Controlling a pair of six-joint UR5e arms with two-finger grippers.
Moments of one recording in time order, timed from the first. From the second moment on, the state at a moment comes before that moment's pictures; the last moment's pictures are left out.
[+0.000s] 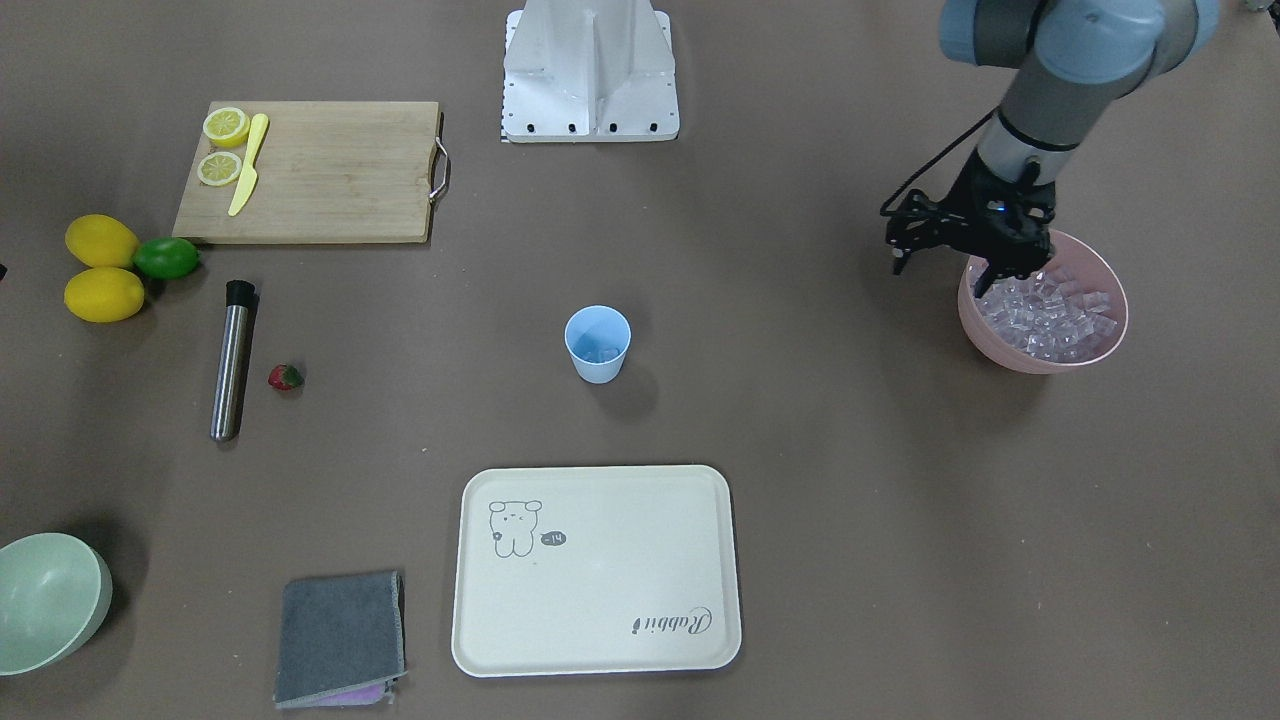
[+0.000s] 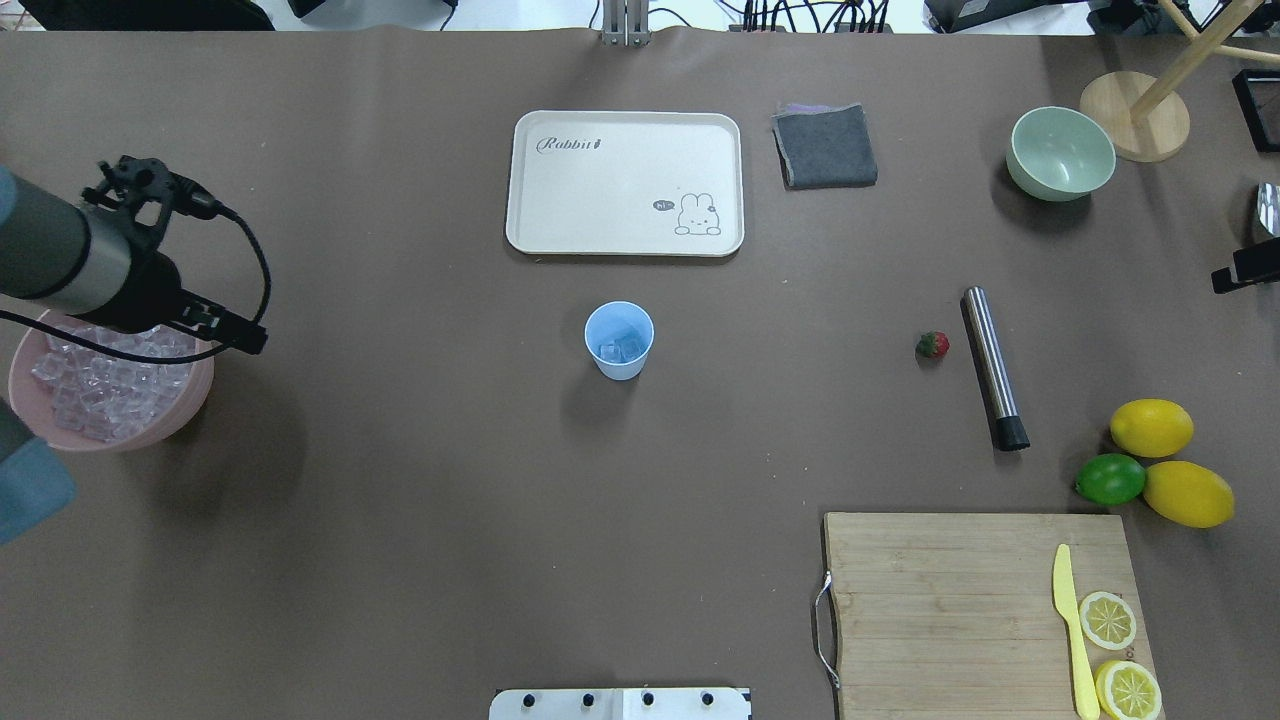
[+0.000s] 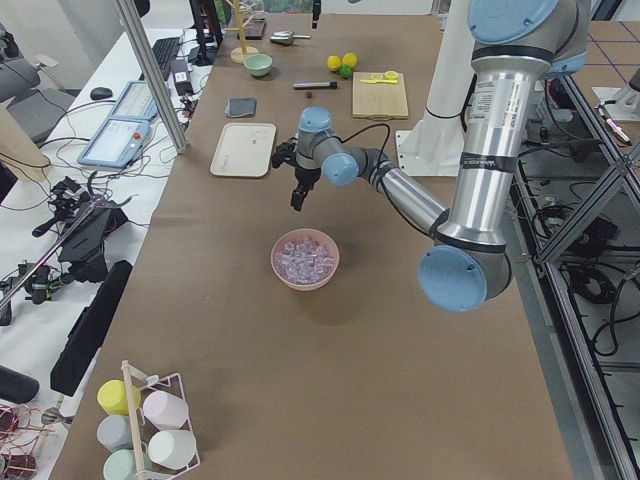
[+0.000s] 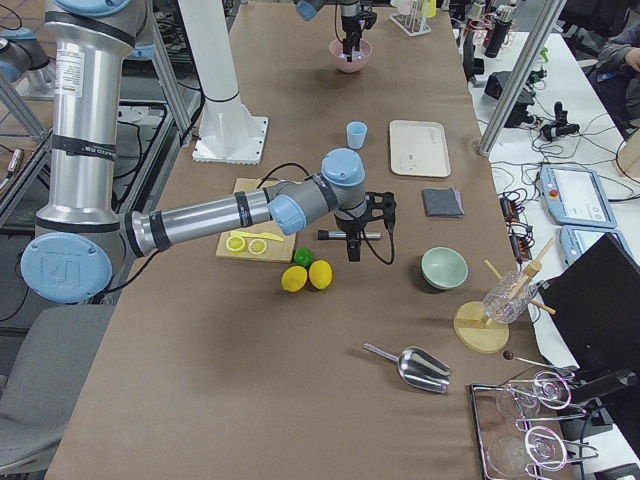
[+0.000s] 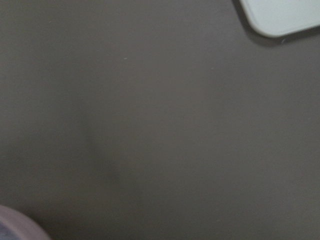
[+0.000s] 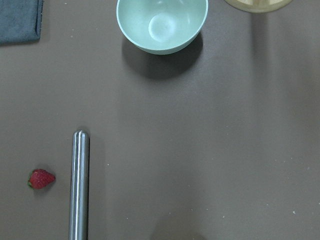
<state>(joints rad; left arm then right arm) -0.86 -1.67 -1.99 -1.77 -2.05 -0.55 1.27 -1.70 1.94 -1.26 2.31 0.58</state>
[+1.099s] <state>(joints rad) -0.96 -1.50 -1.85 -1.96 -2.10 -0.41 1.27 -1.70 1.94 -1.26 2.31 0.58</state>
